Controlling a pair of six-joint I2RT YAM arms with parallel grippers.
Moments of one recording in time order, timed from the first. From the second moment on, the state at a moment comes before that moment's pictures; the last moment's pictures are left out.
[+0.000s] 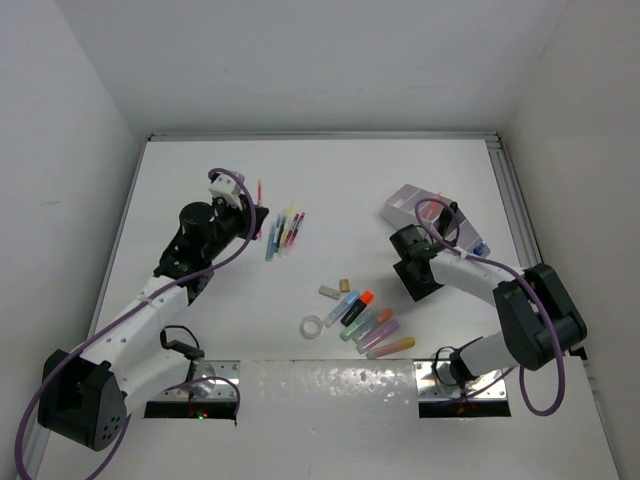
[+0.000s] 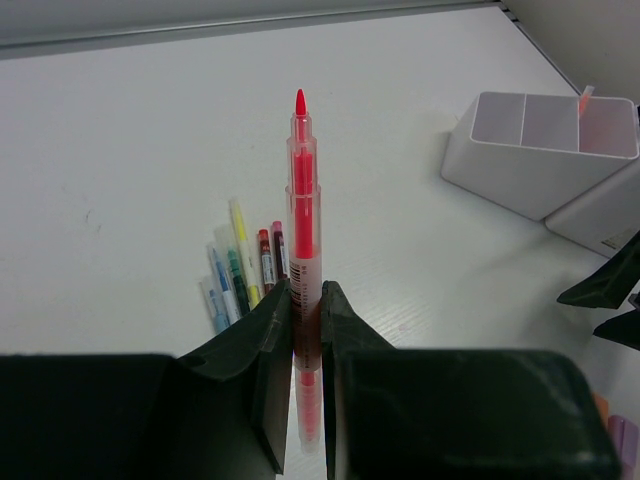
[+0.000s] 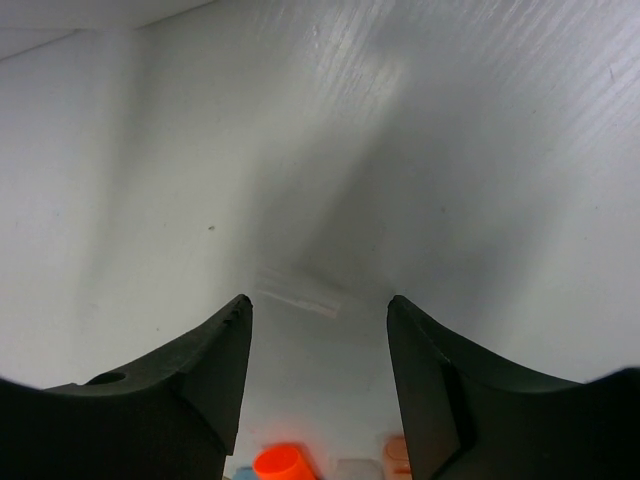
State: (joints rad) left arm -0.33 0.99 0.62 0.18 0.17 -0.20; right arm 0.46 1.45 0.64 -0.55 0.39 1.54
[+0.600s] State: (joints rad) left arm -0.33 0.99 0.62 0.18 0.17 -0.20; right arm 0.45 1.48 0.65 -0.54 0.41 1.53
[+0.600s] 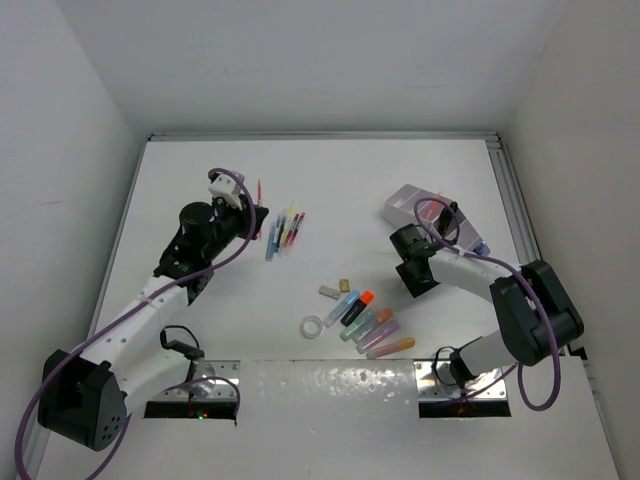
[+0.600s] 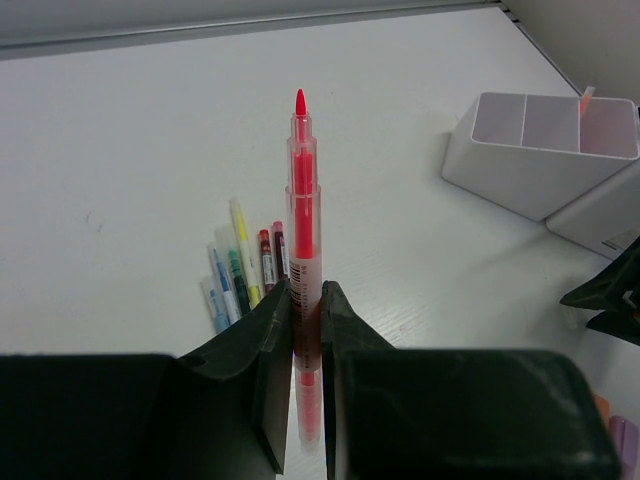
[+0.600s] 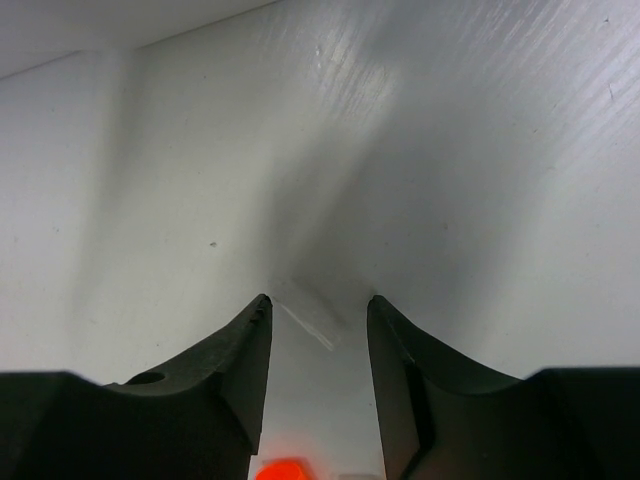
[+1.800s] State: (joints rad) left arm -0.33 0.98 0.60 0.18 0.16 -0.20; right arm 0.49 1.64 0.82 -0.49 0.37 0.75
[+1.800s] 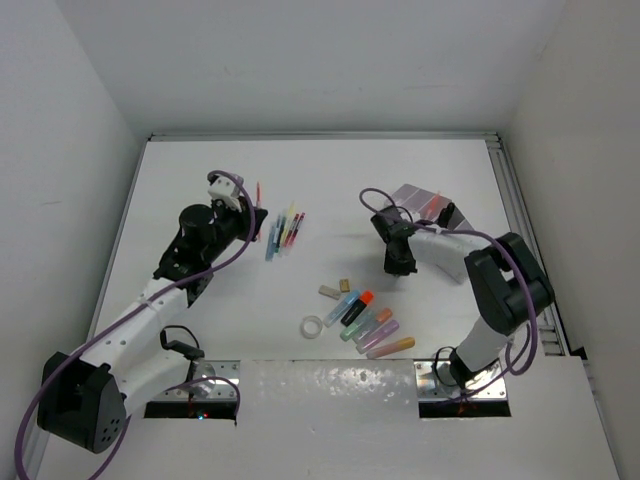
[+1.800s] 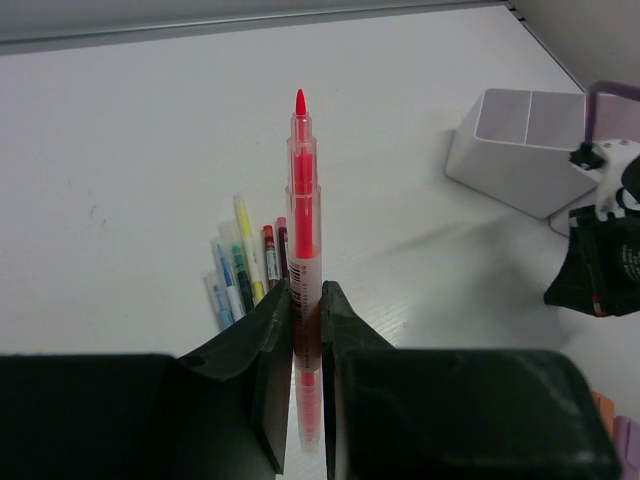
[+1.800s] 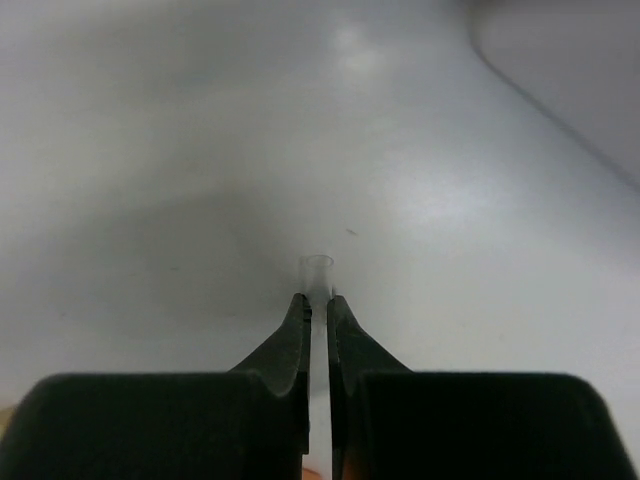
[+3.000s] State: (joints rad) left arm -0.33 0.95 0.59 0.18 0.14 -0.18; right arm 0.58 1.78 0.98 -0.50 0.01 -0.74
